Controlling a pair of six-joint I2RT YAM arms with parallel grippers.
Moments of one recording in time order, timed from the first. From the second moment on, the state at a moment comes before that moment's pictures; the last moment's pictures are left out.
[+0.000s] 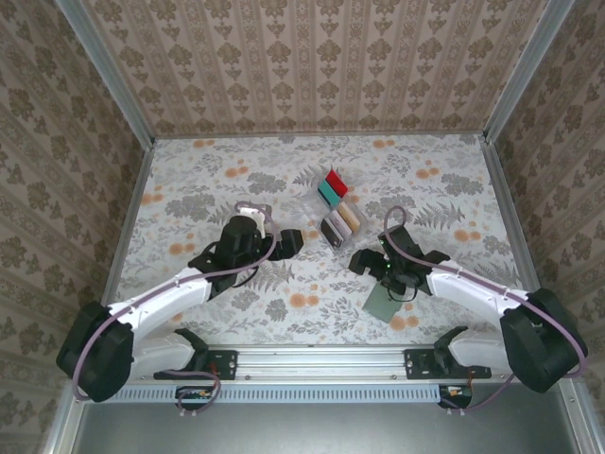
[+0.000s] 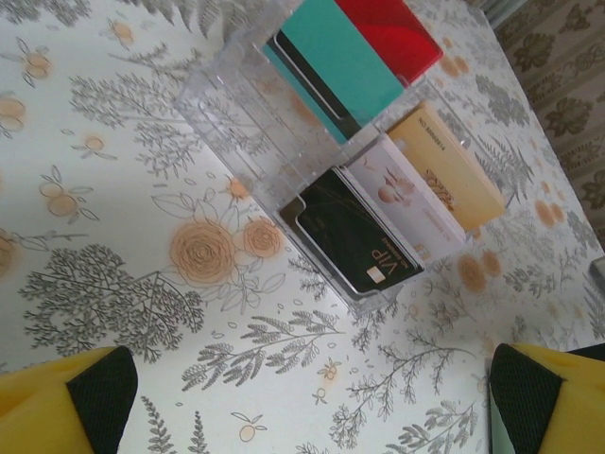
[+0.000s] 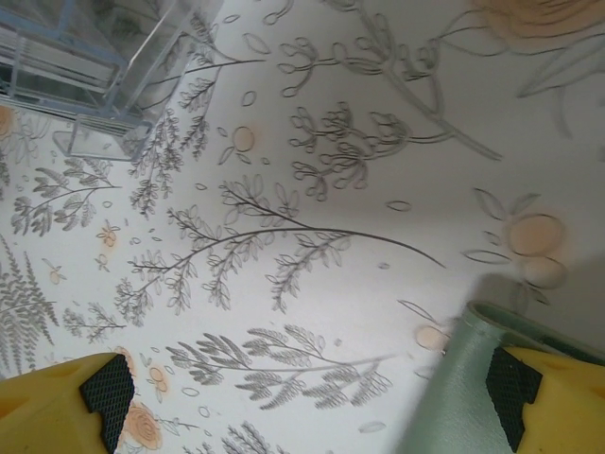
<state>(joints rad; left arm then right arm) -0.69 1.17 0.57 0.07 0.11 -0.62 0.50 1.21 0.57 -0.41 -0.11 0.92</state>
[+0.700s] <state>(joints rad) -0.70 1.20 0.58 0.06 0.18 -0.64 0.43 1.18 0.50 -0.49 -0.03 0.96</state>
